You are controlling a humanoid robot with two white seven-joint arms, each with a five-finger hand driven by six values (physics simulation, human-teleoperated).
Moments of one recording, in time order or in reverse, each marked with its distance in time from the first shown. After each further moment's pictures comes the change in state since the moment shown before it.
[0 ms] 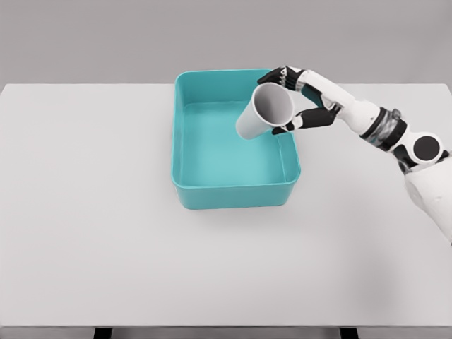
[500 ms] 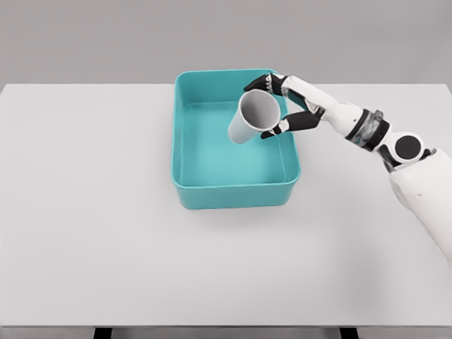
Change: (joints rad) left arm 0.002 0.000 0.000 0.000 0.000 0.000 0.000; right arm -0.029 0.069 0.000 0.080 0.095 0.000 0.000
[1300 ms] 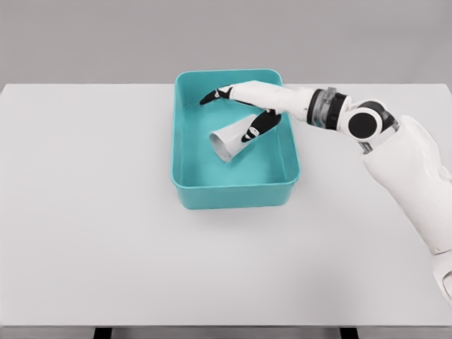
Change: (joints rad) left arm -0.002 0.000 0.000 0.000 0.000 0.000 0.000; right arm -0.069 0.076 -0.014 -0.231 0.641 0.247 0.000
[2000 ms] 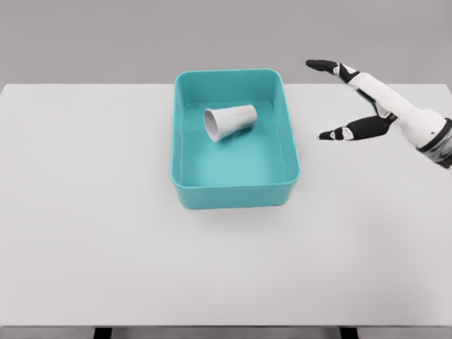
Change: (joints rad) left arm 0.000 0.000 0.000 0.000 0.000 0.000 0.000; right arm 0.426 -0.231 -0.473 -0.234 -0.437 -0.123 0.000
